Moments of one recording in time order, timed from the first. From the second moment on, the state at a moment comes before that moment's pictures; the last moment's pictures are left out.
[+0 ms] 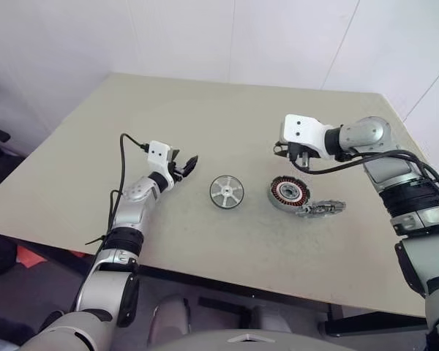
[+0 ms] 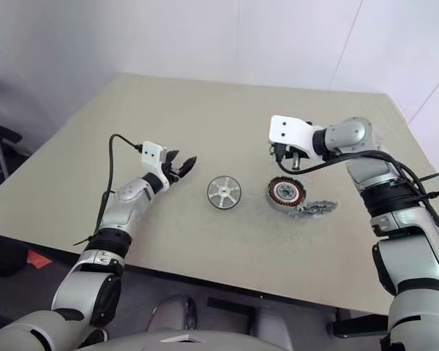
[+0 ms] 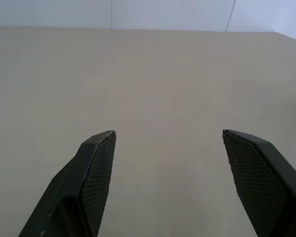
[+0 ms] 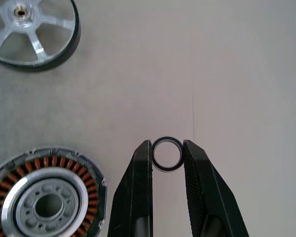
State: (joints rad) left arm -0.58 0.16 0.08 0.65 -0.19 -0.02 -0.52; right arm -0.85 -0.78 0.31 0.45 -0.11 -0.01 1.14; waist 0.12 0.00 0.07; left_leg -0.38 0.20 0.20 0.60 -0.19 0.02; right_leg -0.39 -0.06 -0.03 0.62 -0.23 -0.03
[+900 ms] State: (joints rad) left arm -0.58 0.17 0.09 0.66 -0.19 -0.04 -0.52; right arm -0.60 -0.84 0.29 0.34 -0.15 0.04 1.20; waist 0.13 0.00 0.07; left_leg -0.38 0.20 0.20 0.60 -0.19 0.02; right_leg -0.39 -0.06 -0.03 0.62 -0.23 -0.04
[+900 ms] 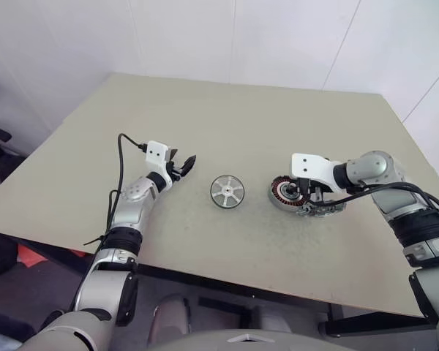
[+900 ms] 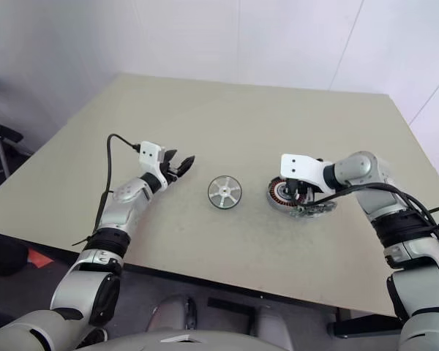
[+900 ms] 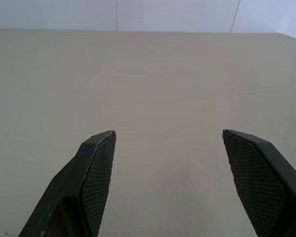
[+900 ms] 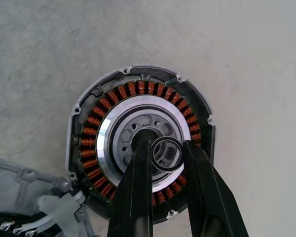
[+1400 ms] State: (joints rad) left arm -0.58 0.17 0.09 0.66 -0.19 -0.04 -0.52; right arm -0.58 -0.84 0.28 0.31 -0.15 0.06 1.20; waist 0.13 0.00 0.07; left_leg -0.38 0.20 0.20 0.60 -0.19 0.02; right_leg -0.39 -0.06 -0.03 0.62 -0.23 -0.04
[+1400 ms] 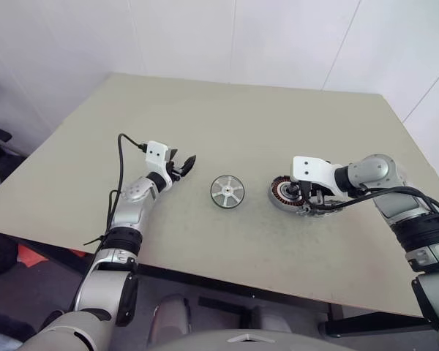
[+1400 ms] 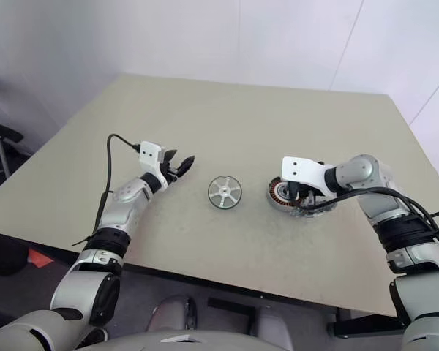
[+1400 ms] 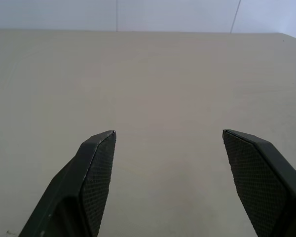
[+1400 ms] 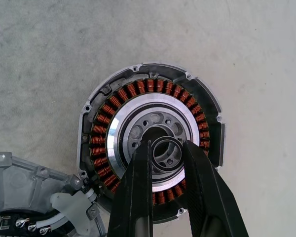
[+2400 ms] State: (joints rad) left arm -0.58 0.17 0.09 0.66 -0.18 -0.04 -0.52; right arm -0.64 -0.81 0.25 0.33 -0.12 0.06 1.18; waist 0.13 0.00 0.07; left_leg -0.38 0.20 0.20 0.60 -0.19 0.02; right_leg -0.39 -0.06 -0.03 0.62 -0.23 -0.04
